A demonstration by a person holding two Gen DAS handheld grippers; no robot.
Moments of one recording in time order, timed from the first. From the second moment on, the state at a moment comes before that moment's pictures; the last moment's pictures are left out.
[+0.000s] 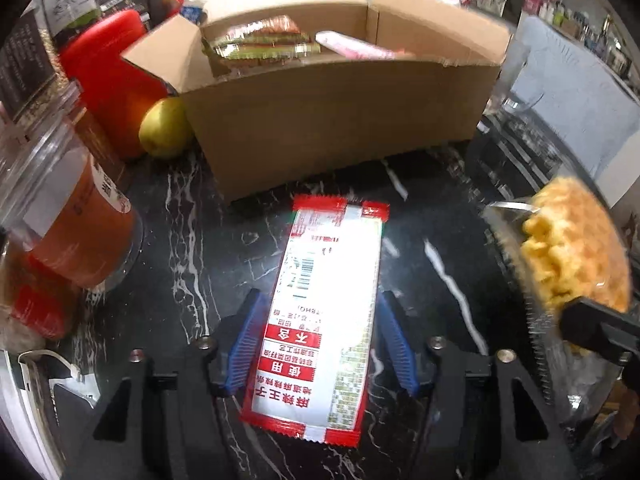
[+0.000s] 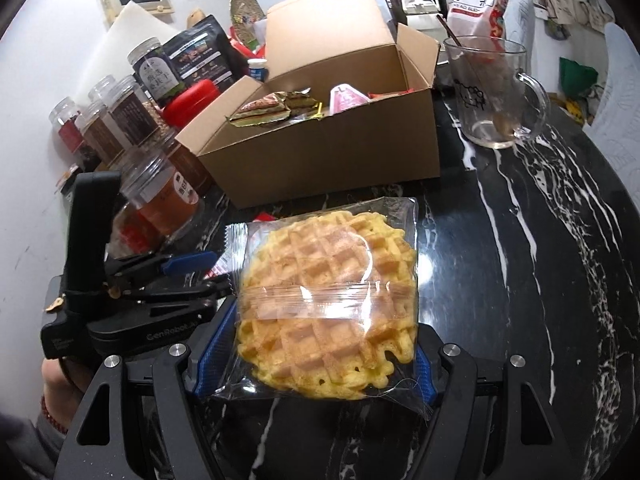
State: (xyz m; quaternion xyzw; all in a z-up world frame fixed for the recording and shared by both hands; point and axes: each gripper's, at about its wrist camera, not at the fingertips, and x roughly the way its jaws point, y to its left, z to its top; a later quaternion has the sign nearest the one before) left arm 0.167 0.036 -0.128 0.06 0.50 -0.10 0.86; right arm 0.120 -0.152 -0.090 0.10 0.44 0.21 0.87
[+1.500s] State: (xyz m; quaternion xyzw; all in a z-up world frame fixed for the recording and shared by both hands) left arm 0.173 0.028 0.029 0.04 0.27 -0.16 0.95; right arm 0.155 -0.150 0.017 0.08 0.31 0.25 0.91
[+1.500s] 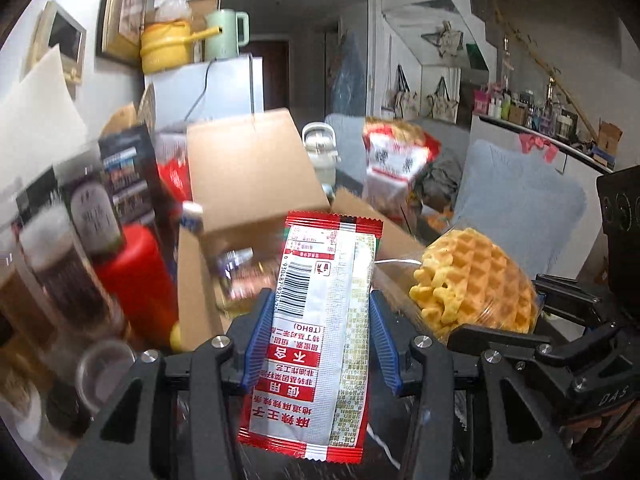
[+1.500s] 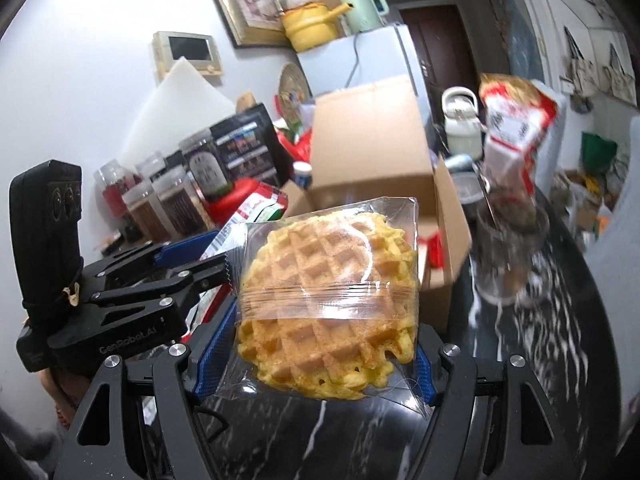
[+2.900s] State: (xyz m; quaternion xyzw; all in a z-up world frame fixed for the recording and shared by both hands) left arm 0.348 0.039 -0.044 0.04 0.41 -0.09 0.91; right arm 0.329 -0.117 -0.032 -0.01 0.40 0.22 0.89
